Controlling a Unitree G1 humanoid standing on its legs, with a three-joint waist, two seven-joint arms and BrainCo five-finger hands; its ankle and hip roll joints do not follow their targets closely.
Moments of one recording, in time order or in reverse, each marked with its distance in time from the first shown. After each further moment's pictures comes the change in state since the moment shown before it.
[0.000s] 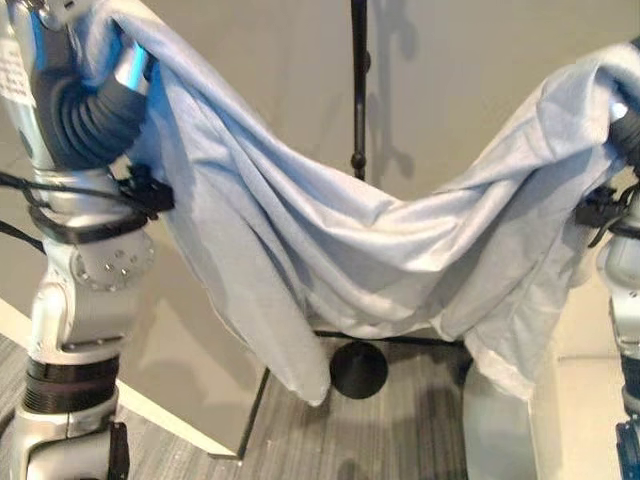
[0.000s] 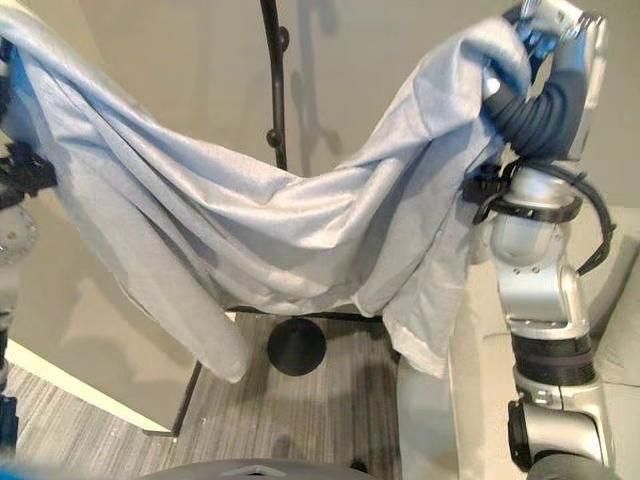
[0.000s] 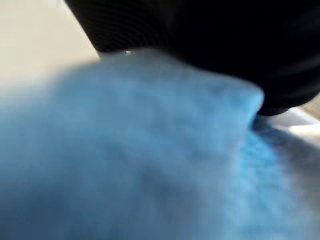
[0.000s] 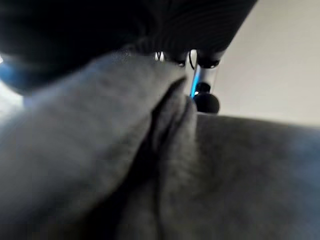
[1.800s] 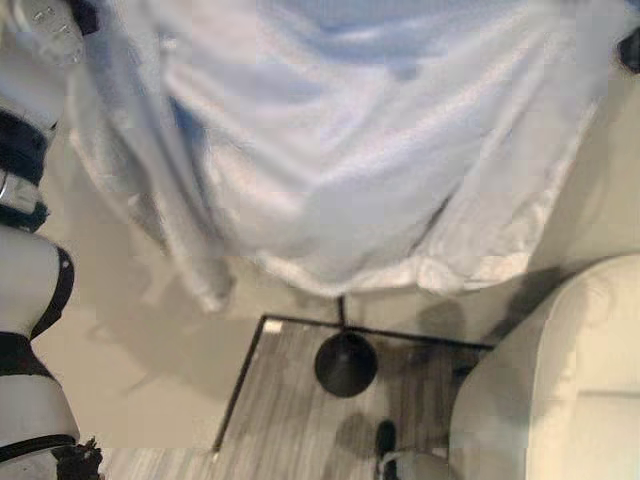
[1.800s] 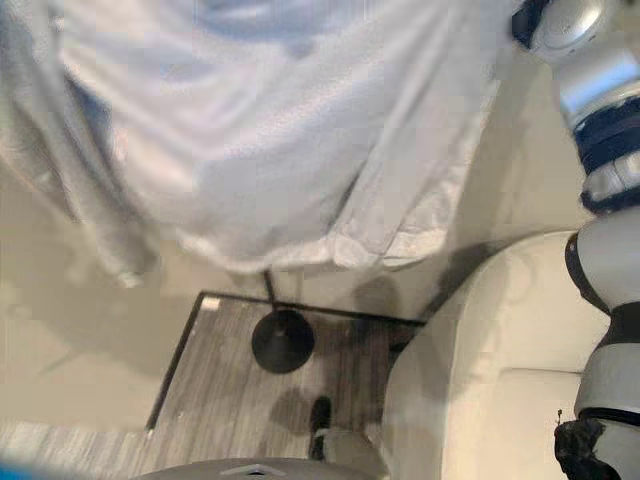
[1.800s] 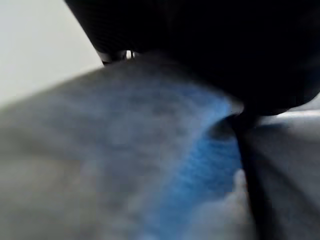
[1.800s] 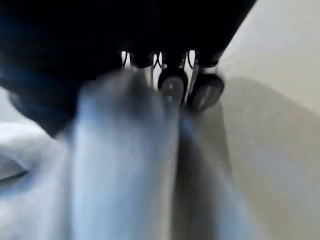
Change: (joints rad) left arm -1.031 0.140 -1.000 1.179 -0.383 0.124 -0.092; right arm -0.975 -0.213 0.974 0.961 0.466 0.081 0.207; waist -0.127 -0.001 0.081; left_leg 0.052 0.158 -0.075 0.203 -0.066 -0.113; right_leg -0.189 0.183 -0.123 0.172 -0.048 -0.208
